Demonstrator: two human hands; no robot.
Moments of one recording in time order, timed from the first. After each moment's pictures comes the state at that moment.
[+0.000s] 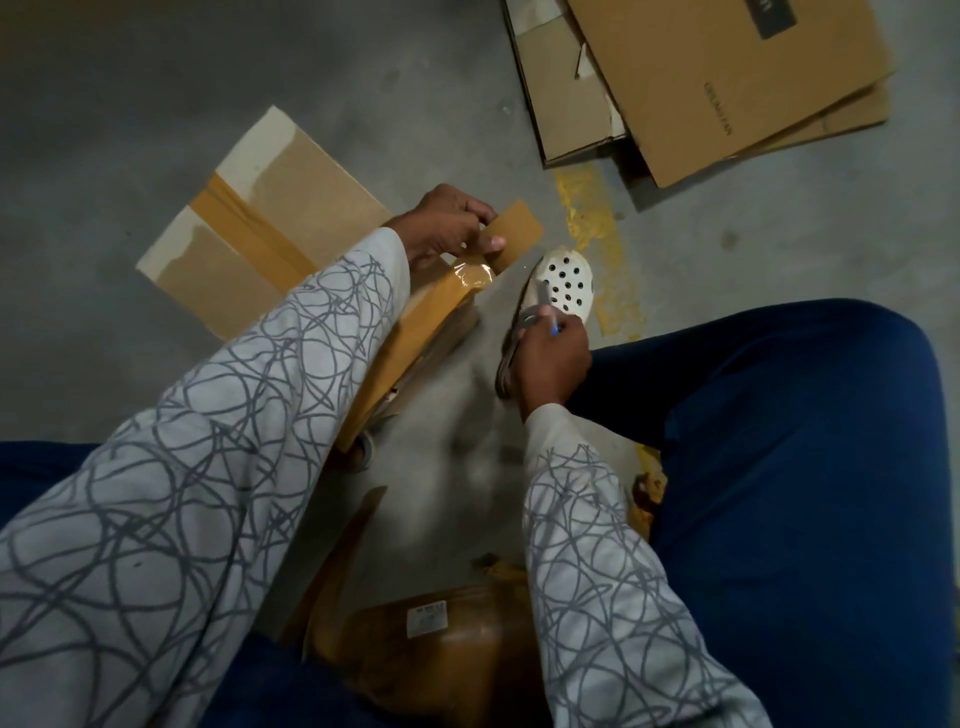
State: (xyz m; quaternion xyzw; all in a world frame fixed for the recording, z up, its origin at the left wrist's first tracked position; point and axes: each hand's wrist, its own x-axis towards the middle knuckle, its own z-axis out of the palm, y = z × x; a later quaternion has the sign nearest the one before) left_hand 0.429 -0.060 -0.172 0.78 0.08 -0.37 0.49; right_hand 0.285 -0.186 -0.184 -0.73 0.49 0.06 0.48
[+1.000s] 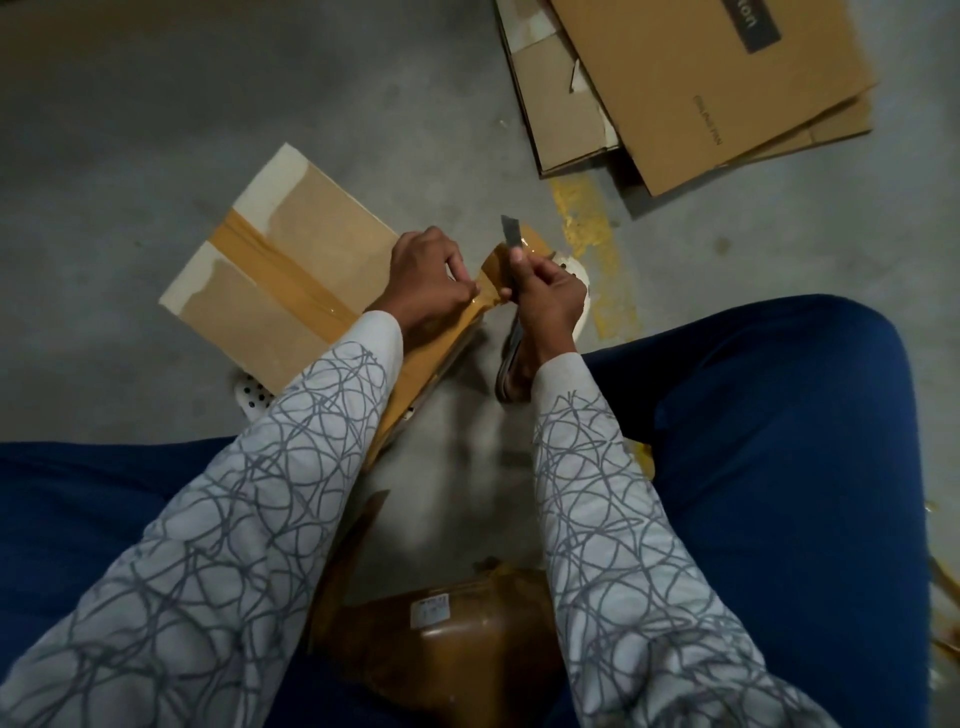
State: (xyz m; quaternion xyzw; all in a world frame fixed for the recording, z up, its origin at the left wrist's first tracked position) left_hand 0.368 -0.045 -0.181 0.93 0.03 -0.21 0.32; right_hand 0.334 -0.188 -0.188 -0.61 0.40 0.06 0.68
